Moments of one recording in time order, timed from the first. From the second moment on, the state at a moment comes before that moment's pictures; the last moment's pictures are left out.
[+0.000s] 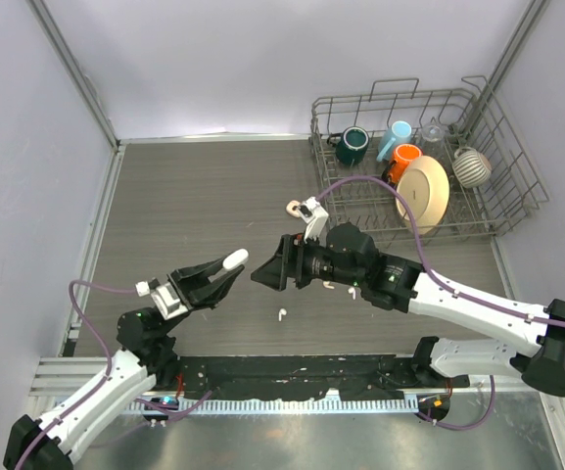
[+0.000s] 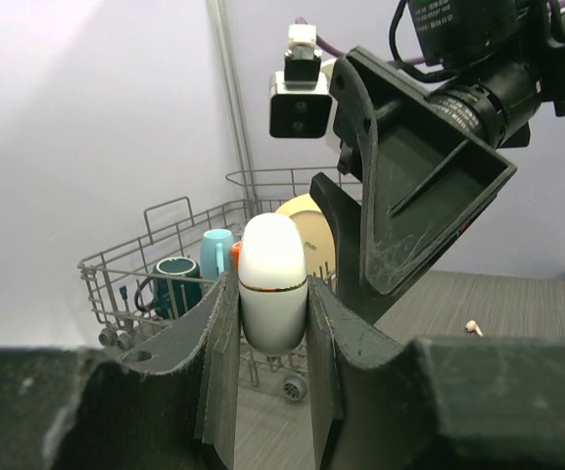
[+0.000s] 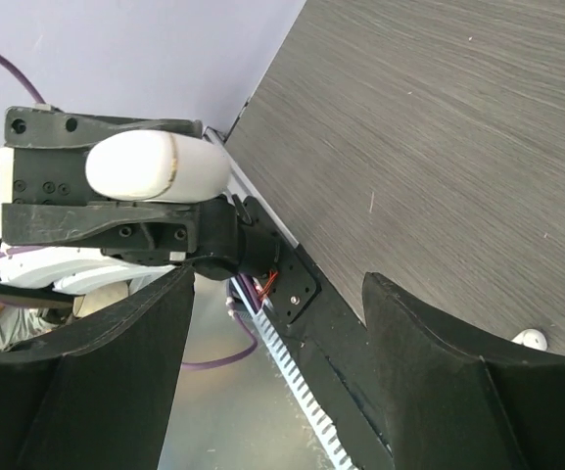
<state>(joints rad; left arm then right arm) -0.61 0.38 0.04 0.98 0.37 -0.07 1.05 1.13 0.93 -0.08 -0.10 0.79</state>
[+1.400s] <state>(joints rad) -0.61 0.42 0.04 0.96 0.58 -0.08 1.05 1.19 1.02 -0.06 -0.06 0.79</state>
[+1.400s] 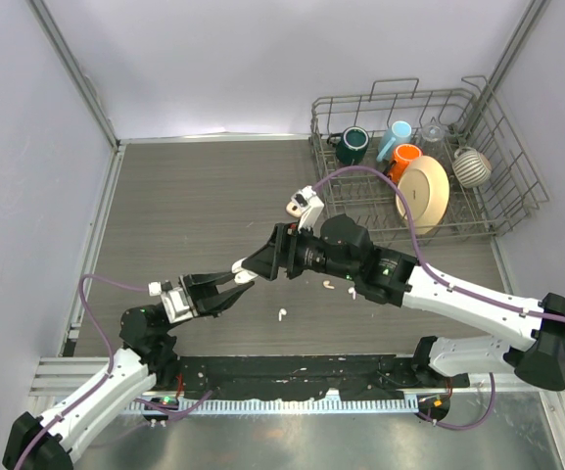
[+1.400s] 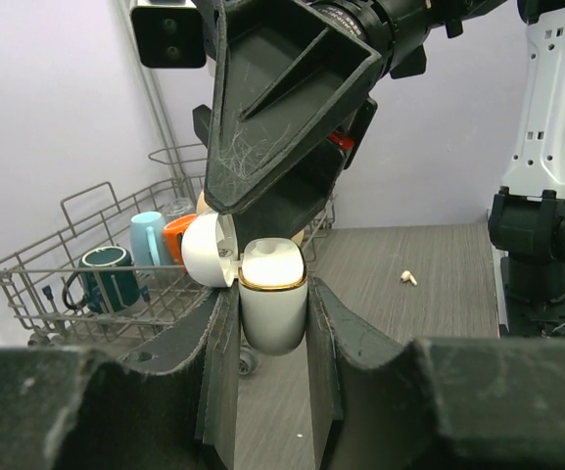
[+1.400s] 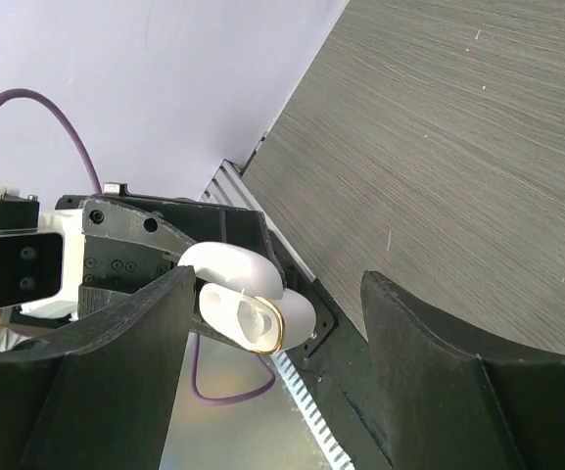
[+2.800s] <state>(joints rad) -0.61 0.73 0.14 1.21 0.53 -0.14 0.69 1.03 0.84 -0.63 0.40 0.56</state>
